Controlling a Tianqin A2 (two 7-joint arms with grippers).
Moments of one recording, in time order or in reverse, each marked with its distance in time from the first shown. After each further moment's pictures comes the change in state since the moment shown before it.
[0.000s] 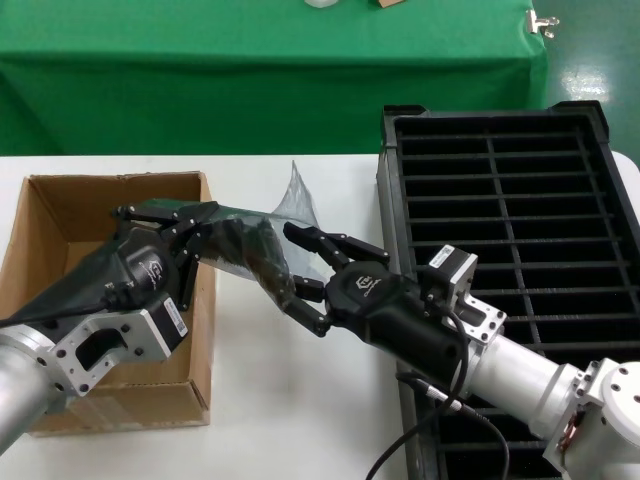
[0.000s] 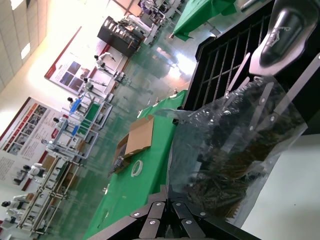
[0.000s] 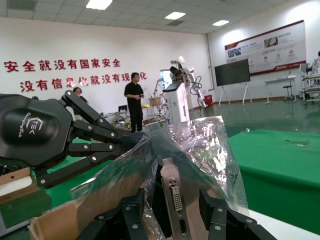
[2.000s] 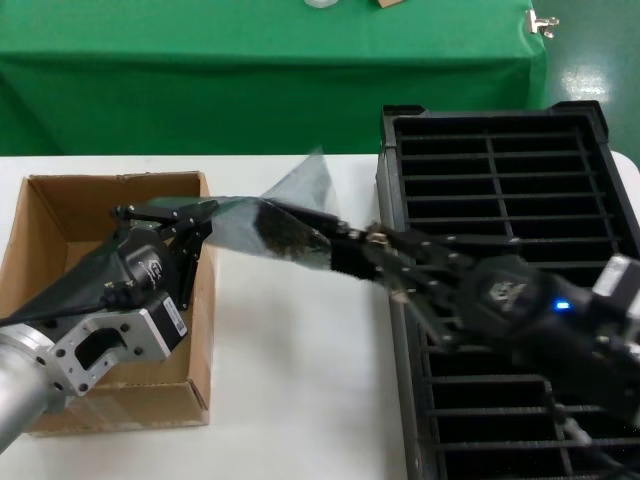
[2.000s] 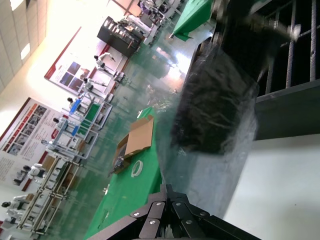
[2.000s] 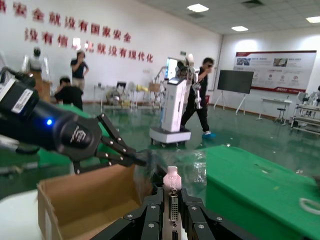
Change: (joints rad) left arm 0.000 0.000 0.000 0.000 0.000 0.000 0.000; right arm -0.249 0.437 0.095 0.614 -0.092 0.100 0.253
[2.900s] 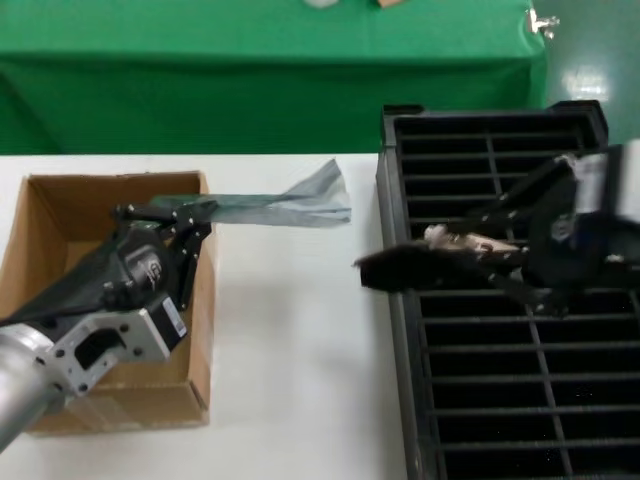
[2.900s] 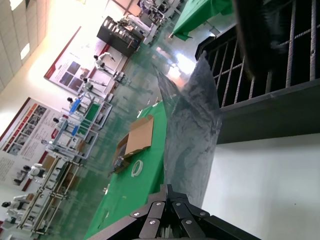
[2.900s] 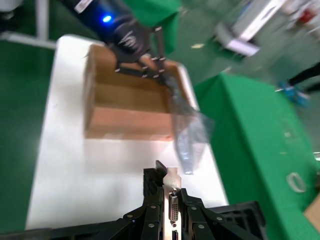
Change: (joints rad) left arm 0.000 0.000 0.000 0.000 0.000 0.000 0.000; right arm 0.743 0.256 -0.186 0.239 -0.470 -0.745 0.581
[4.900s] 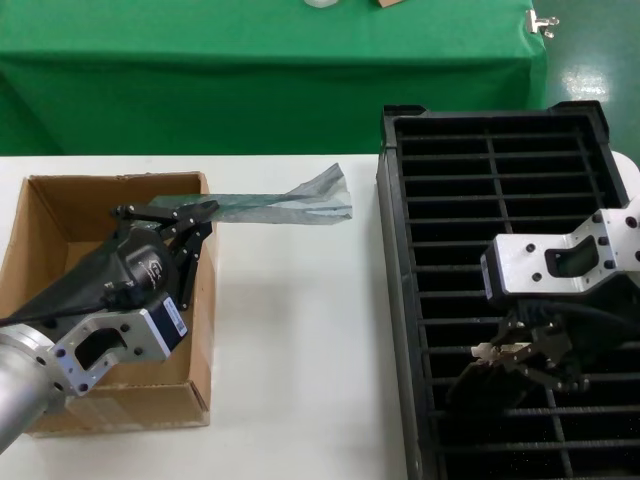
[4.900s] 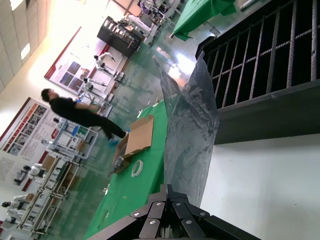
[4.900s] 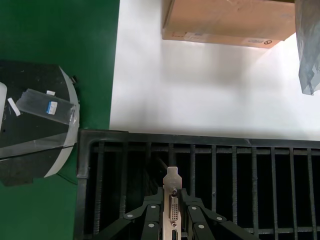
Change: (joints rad) left arm 0.000 0.000 0.000 0.000 0.000 0.000 0.000; right arm 0.542 -0.122 -0.795 -0.221 -0.027 -0.195 0.146
